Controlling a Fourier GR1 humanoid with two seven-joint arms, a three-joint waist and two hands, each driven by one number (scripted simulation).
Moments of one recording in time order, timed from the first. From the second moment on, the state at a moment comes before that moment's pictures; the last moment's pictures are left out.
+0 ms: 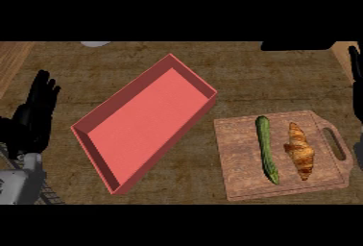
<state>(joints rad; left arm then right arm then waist) -0.18 0.37 0.02 -1.49 0.21 0.26 0.07 -0.36 -0.53 -0.04 -1.37 -0.47 -0.24 -0.18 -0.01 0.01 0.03</state>
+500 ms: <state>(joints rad) -0.21 0.65 -0.02 -1.38 -0.27 0.19 0.12 -0.27 -0.66 0.19 -1.37 -0.26 0.08 -0.28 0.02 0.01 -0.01</state>
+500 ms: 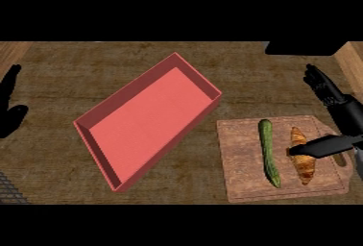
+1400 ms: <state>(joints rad) -0.24 0.51 0.03 -1.34 -0.48 0.14 0.14 -0.20 -0.82 0.29 -1.10 0.04 0.24 -0.81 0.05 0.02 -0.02</state>
